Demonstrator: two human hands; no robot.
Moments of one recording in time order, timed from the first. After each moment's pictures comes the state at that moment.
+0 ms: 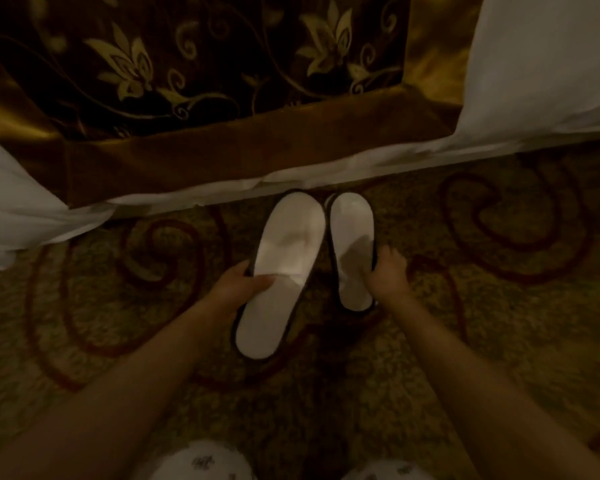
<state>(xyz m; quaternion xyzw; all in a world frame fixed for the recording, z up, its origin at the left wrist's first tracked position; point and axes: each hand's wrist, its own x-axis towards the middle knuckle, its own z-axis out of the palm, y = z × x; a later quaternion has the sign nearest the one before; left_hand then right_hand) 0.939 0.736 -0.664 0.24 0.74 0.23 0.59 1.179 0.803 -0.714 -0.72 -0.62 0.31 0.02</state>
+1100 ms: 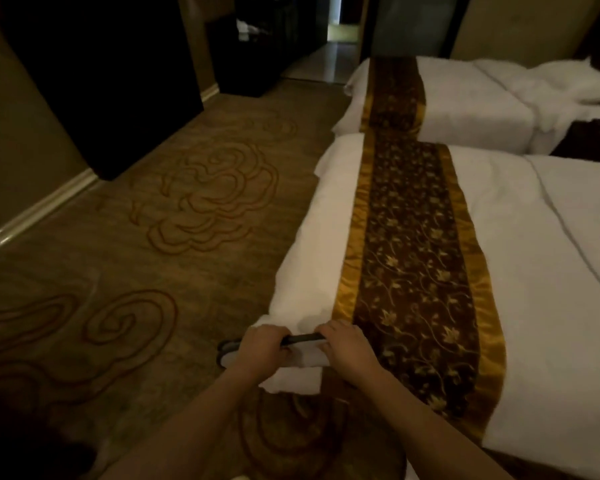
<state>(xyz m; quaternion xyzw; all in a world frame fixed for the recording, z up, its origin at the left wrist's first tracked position) 0.654 0.646 -0.017 0.53 0.82 0.07 0.21 0.802 0.758 -0.031 -0.27 -0.95 0.17 -0.01</state>
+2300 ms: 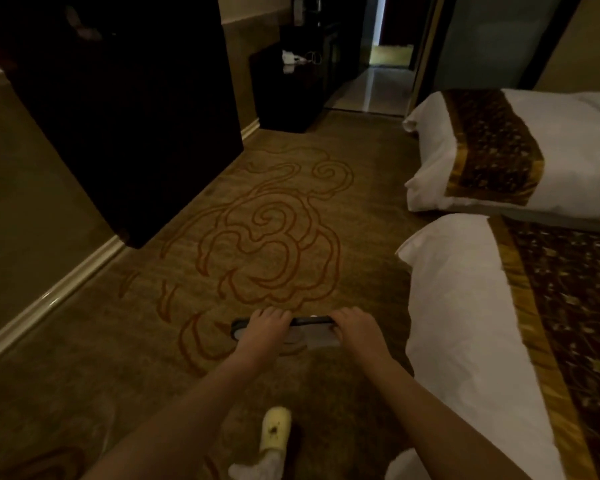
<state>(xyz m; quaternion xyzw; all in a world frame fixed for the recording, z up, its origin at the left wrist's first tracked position) -0.043 1.007 -0.026 0.57 0.82 -0.02 0.06 0.119 1.130 -0.017 -0.28 -0.95 0.13 0.05</state>
